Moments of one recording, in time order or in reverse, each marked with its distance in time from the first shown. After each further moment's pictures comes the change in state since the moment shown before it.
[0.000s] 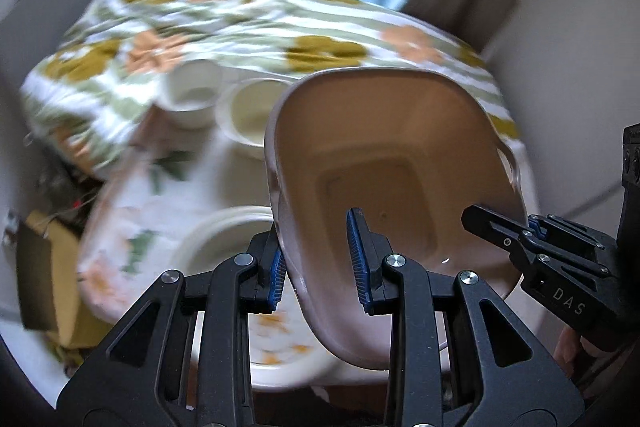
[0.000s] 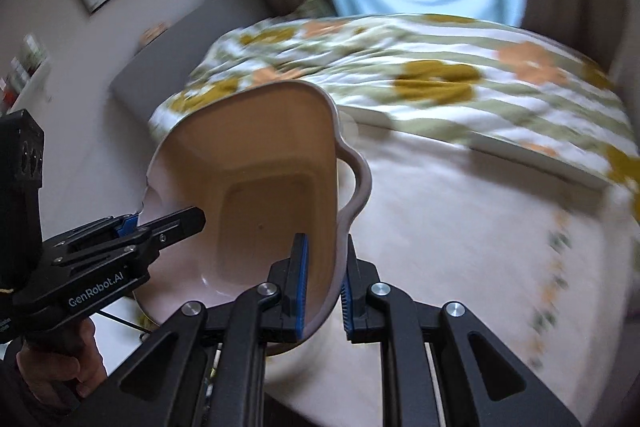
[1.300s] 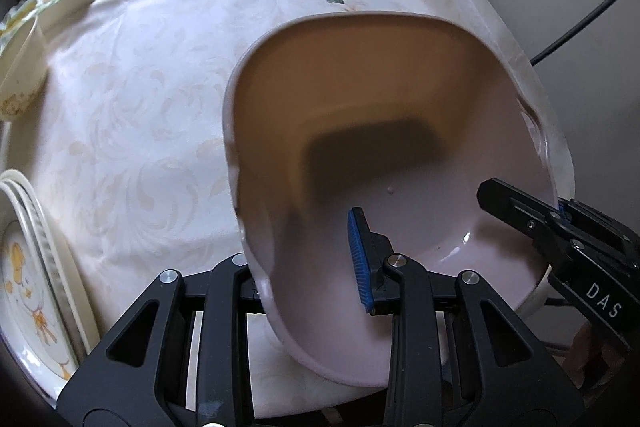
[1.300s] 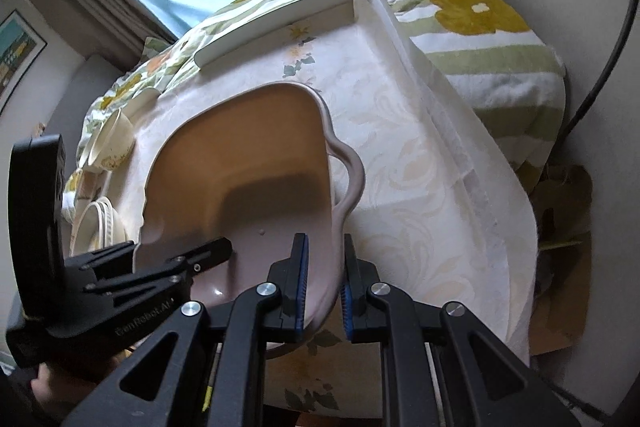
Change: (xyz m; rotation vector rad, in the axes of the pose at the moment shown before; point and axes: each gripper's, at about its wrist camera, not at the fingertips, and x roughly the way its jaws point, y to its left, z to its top) left arm 0.162 -0.178 -0.101 0.348 0.326 -0.114; right arm -0.018 -0.181 -0.152 0.477 0.008 -0.192
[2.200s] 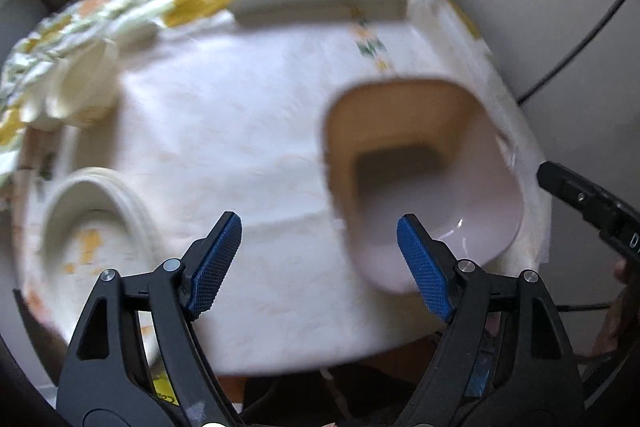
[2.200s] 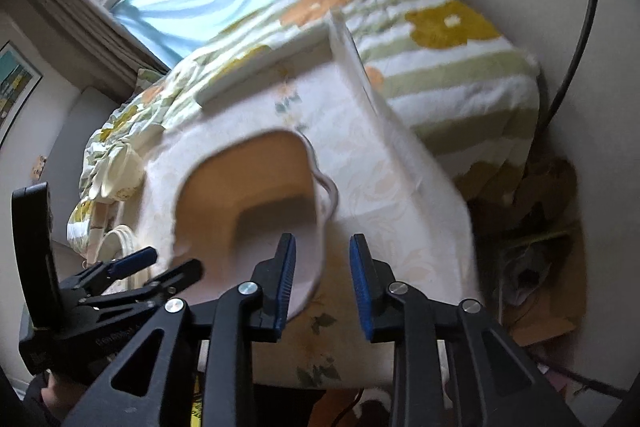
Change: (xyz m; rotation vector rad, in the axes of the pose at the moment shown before) left arm -0.098 0.023 -0.019 -0.033 -0.140 0.100; right arm -0.076 0.009 0.006 0.013 -0.110 -0.023
